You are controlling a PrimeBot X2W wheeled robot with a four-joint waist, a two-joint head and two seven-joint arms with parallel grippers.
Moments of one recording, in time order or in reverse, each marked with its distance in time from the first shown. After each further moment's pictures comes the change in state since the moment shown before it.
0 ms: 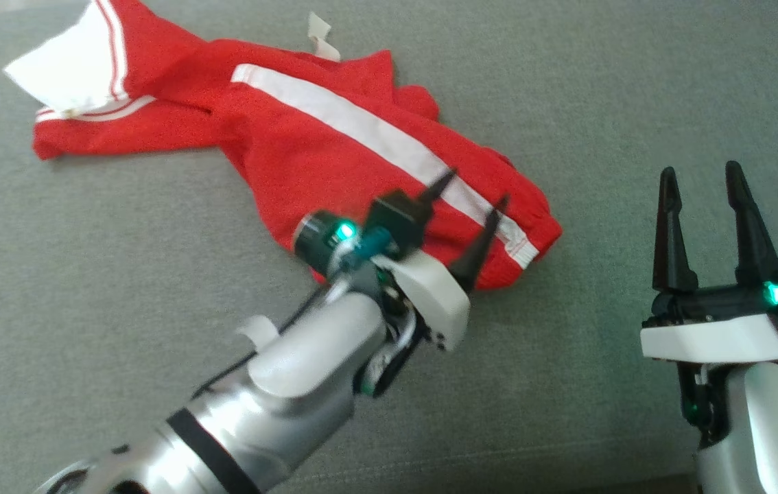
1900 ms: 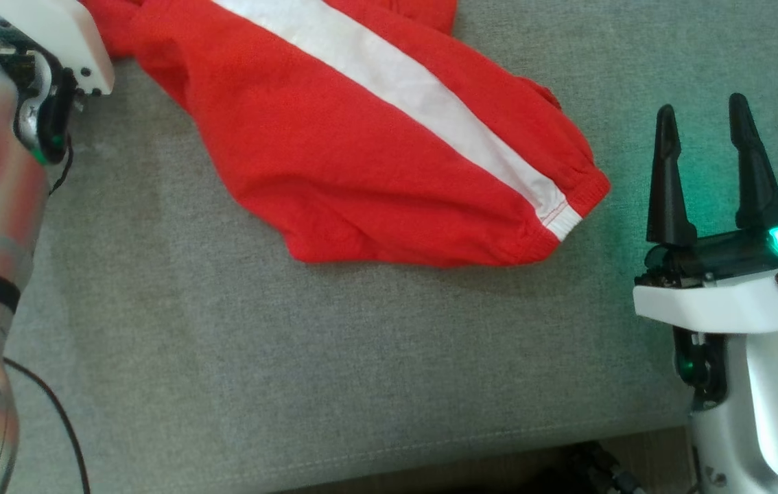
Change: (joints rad) left arm -0.402 0.288 0.474 0.530 0.079 -0.171 0.174; right arm -0.088 0.000 0.049 -0.085 0.004 0.000 0.001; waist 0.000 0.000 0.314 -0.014
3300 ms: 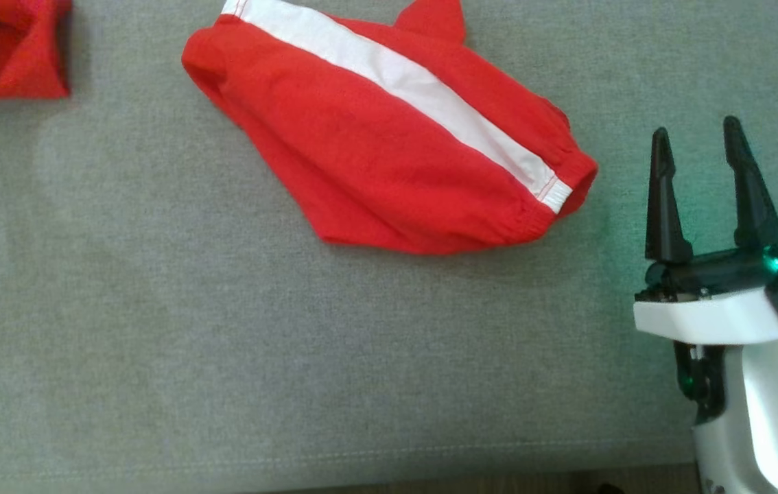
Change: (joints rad) left arm 0.020 0.401 0.137 -0.360 -0.011 0.266 -0.036; right arm 0.028 0.000 -0.016 0.024 -0.047 0.000 0.000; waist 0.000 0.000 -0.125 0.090
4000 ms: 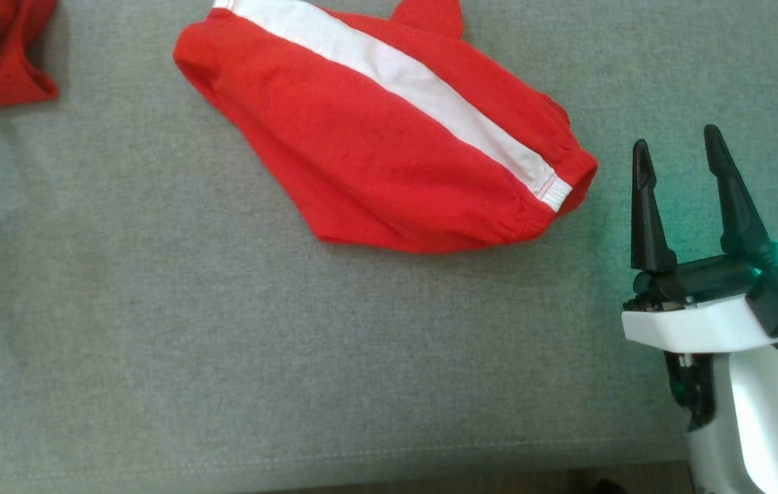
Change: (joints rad) left arm 0.198 -0.185 0.031 0.197 -0.176 -0.064 -0.058; right arm 0.019 0.000 0.026 0.000 -0.041 0.000 0.000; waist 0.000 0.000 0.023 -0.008
